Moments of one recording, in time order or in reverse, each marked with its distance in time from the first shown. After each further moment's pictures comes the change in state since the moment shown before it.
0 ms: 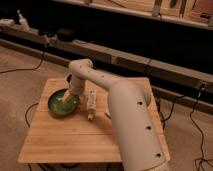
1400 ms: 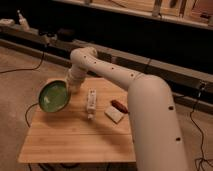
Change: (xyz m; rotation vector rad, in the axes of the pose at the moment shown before) arm -0.007 -0.039 -0.121 0.094 0.230 -0.004
